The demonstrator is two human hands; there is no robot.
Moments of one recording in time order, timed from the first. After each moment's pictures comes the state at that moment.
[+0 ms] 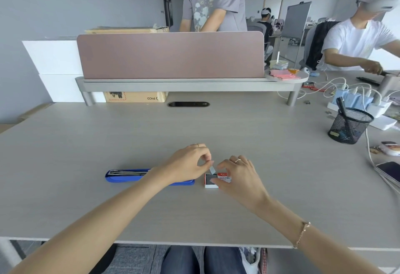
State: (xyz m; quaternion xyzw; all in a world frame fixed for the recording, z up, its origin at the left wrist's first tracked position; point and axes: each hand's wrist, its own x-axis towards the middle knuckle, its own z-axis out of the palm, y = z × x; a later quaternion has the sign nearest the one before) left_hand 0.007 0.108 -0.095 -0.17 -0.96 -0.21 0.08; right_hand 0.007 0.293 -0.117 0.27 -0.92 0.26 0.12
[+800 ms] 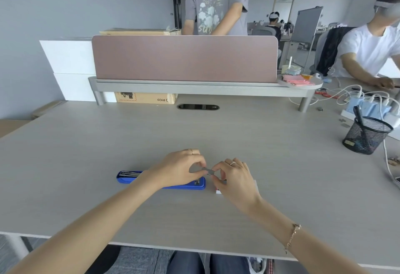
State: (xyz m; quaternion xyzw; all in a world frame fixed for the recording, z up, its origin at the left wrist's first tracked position) left_hand 0.020 0.063 -0.091 -0.16 -0.97 -0.16 0.05; right_hand 0.003 0.252 -0.121 0.29 -0.90 0.28 0.16
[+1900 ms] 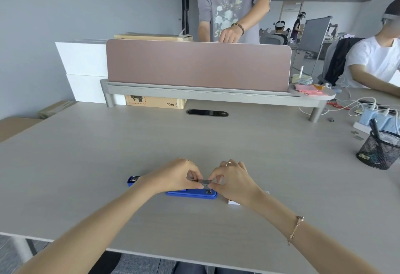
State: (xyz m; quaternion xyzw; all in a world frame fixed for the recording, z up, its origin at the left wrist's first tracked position) left_hand 0.023 0.026 -0.094 -0.10 -0.96 -0.26 -0.04; right_hand -0.014 0.220 -0.099 0.35 -0.90 0.25 0.03
